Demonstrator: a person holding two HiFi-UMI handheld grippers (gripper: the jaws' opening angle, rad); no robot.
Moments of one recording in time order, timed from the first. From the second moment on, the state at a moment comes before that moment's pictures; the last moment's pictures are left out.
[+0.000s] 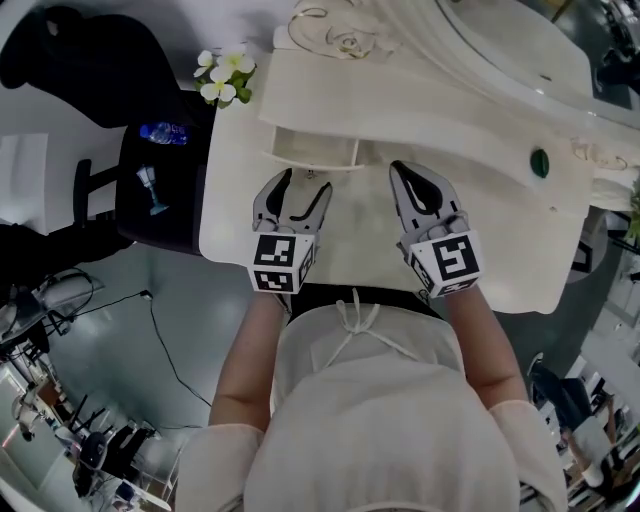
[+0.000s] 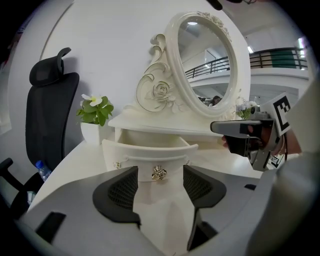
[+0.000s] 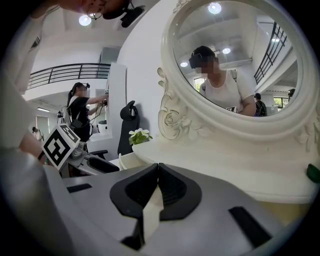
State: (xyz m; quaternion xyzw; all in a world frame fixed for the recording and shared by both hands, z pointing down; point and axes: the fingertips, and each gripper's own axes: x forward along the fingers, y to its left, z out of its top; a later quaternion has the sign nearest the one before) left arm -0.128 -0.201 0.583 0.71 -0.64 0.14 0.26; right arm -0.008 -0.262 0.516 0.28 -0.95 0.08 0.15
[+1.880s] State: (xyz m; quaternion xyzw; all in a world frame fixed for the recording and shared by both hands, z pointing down) left arm -0.133 -0.253 0.596 0.72 -0.61 0.18 0.27; right arm 0.006 -0.284 0.527 0.27 -0.95 0.09 0.15
